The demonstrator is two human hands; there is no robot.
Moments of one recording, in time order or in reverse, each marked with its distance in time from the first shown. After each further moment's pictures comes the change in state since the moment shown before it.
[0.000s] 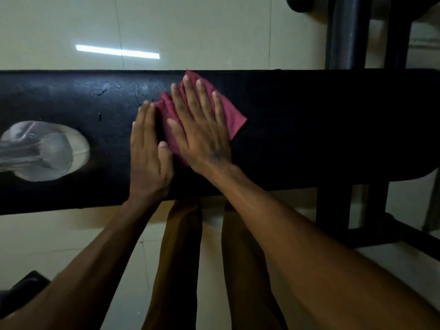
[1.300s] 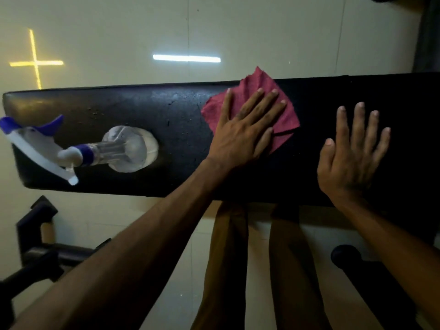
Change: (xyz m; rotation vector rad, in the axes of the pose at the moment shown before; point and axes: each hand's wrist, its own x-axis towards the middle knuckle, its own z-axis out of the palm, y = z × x) left_hand 0.067 0.026 0.036 0.669 -0.250 0.465; right_hand -0.080 0.139 -0.011 -0.100 0.232 0.349
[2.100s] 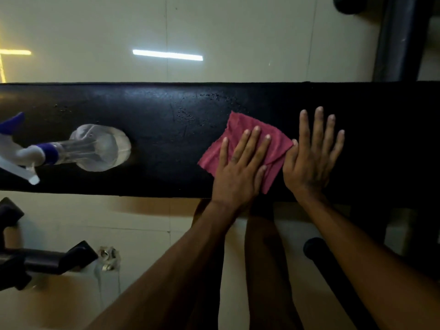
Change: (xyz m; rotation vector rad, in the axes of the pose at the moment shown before) left_hand -0.041 0.102 0.020 -0.110 -0.107 -0.210; right_hand 0.002 0.001 0.003 -0.032 -0.010 0.010
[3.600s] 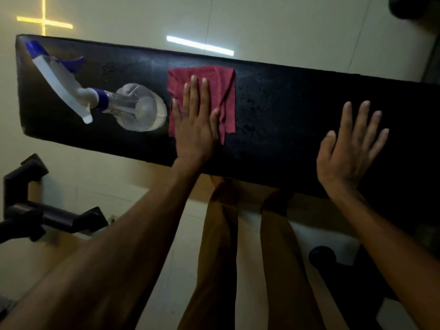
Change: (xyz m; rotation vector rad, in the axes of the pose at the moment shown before) left_hand -0.017 -0.129 -0.035 -0.072 0.077 -0.535; right_hand 0.002 0.001 -0.009 0.089 -0.068 -0.002
